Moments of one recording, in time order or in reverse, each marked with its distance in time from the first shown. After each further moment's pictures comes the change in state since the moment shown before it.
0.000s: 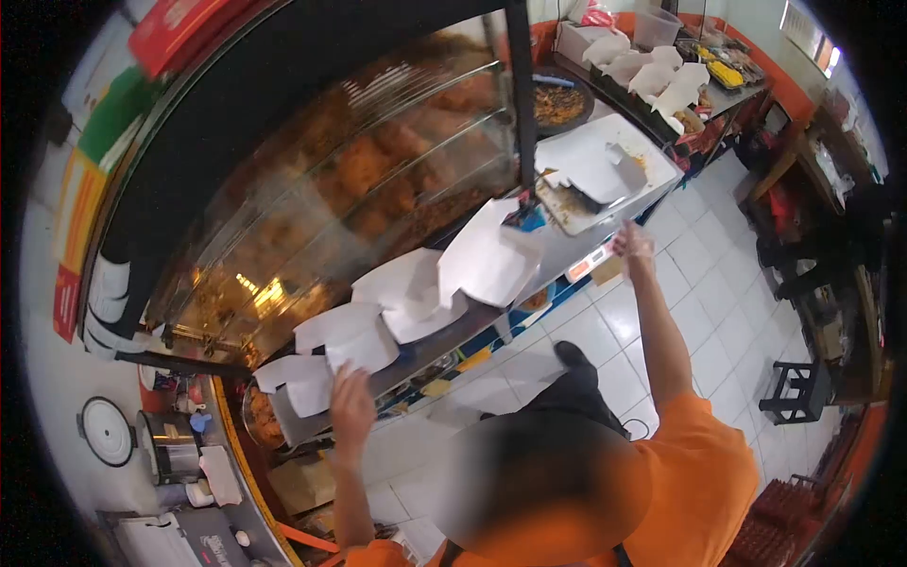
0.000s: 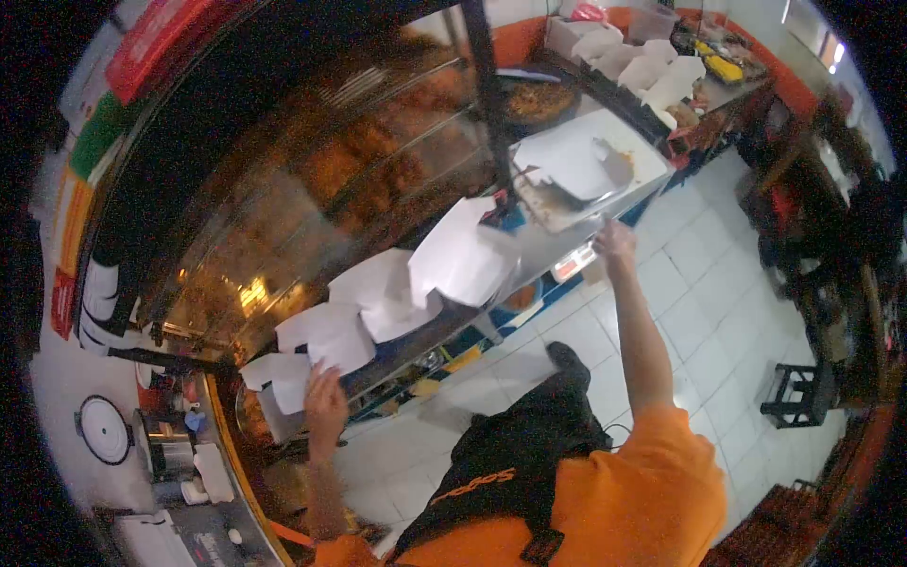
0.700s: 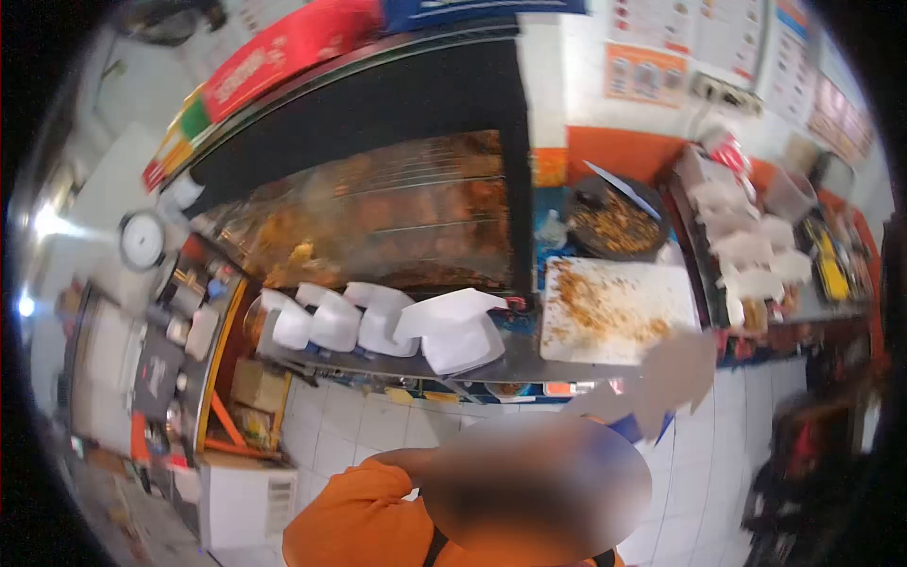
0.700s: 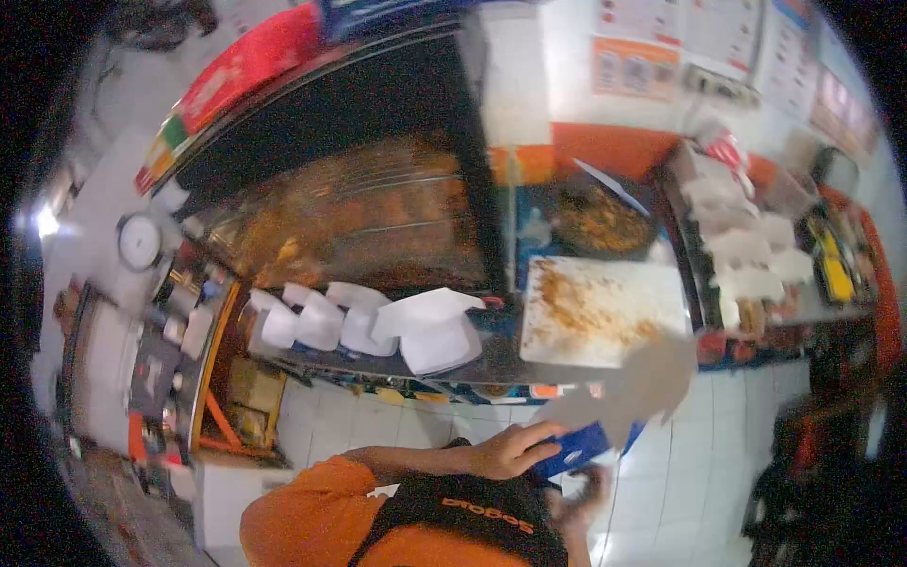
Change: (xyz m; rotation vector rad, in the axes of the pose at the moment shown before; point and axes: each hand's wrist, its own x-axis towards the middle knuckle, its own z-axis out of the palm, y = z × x) left_hand 0.266 0.464 0.201 -1.098 -0.410 -0.117; right_hand -0.068 -0.136 -0.158 -0.331 -0.496 -0.568
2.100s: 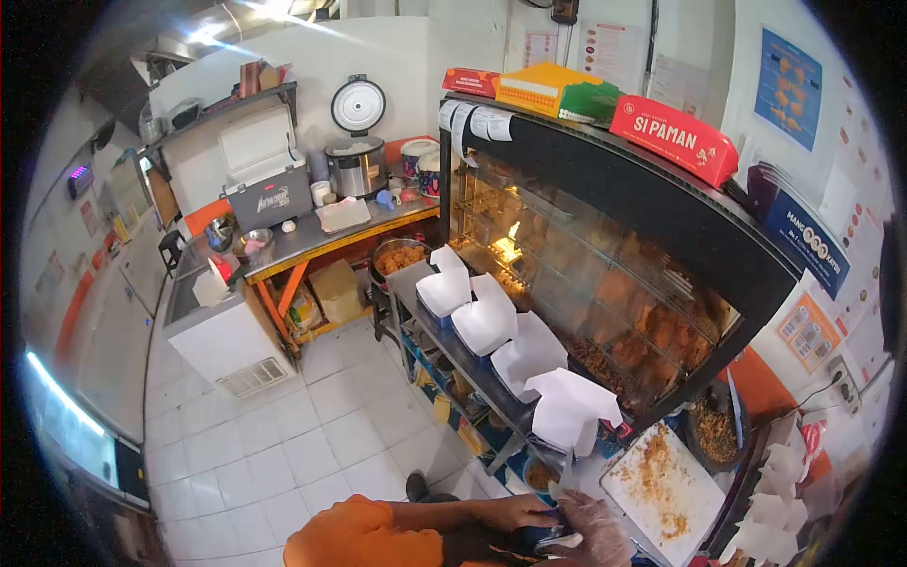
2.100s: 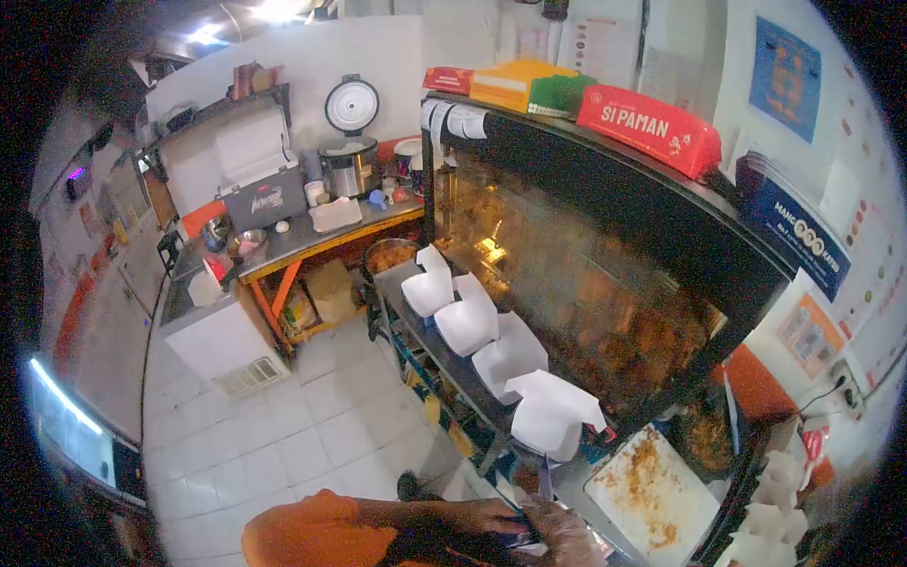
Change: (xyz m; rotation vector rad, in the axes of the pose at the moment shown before) left_hand -0.148 -0.019 -0.026 -0.274 0.267 -0.161; right_hand 0.116 -0.099 0.144 -0.522 -1.683 -0.861
